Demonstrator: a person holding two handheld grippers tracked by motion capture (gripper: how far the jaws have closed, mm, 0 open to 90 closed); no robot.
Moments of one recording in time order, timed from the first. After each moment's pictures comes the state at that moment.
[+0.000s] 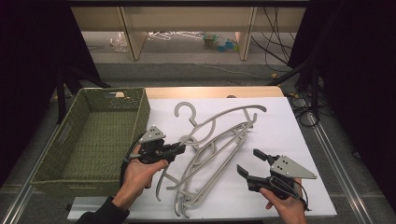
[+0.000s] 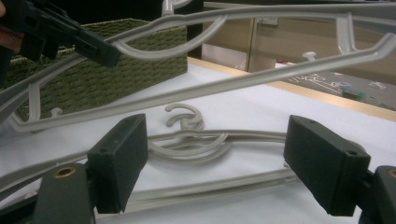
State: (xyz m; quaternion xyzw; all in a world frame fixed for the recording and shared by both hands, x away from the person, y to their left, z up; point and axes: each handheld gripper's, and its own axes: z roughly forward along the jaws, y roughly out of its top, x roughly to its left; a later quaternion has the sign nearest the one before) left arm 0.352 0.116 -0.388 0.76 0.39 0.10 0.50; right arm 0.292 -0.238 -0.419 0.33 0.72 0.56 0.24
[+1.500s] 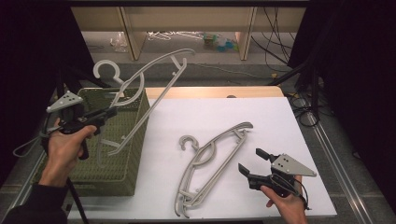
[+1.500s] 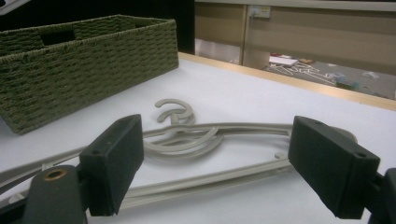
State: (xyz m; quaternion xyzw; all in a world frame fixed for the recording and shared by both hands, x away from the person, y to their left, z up) left arm 0.377 0.283 -0.310 0.68 0.45 0.23 0.52; right arm 0.298 -0.244 -0.424 0.35 0.72 0.55 0.24
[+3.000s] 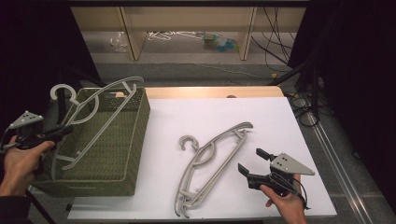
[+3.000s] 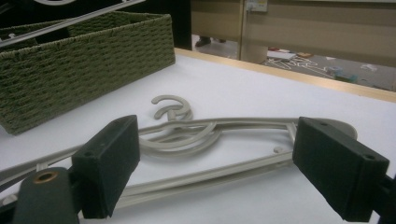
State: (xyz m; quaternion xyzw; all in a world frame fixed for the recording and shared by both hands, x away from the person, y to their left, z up) left arm 0.370 0.408 -0.372 0.69 0.53 0.27 0.41; right arm 0.301 -0.243 -0.427 0.36 0.72 0.54 0.23
